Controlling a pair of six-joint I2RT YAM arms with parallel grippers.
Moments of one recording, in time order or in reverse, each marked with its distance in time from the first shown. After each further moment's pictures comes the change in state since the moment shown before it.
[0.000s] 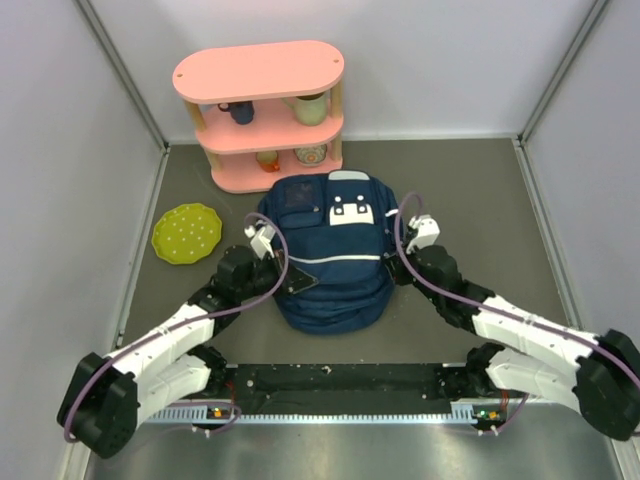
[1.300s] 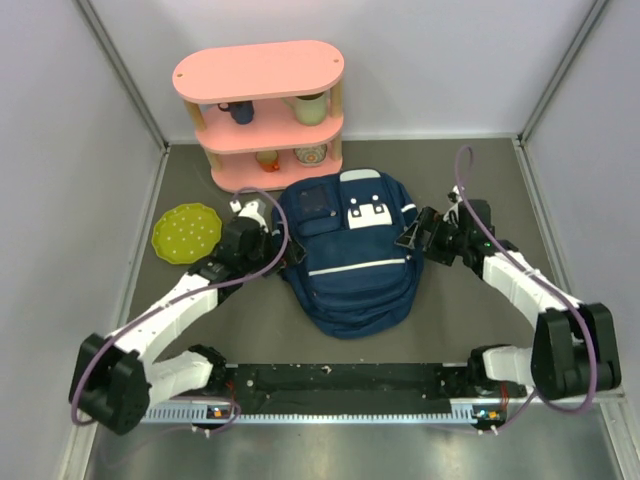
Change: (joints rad) left arm 0.056 0.132 0.314 -0.420 -0.380 0.282; right arm -0.551 0.183 0.237 -0.357 -0.607 0.193
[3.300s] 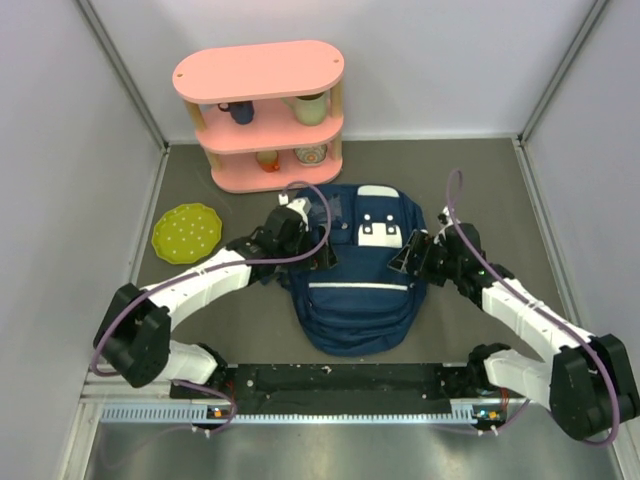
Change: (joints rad) left arm -0.180 0.304 0.168 0.013 0.070 0.021; right arm 0.172 -0.161 -0.188 0.043 0.098 0.097
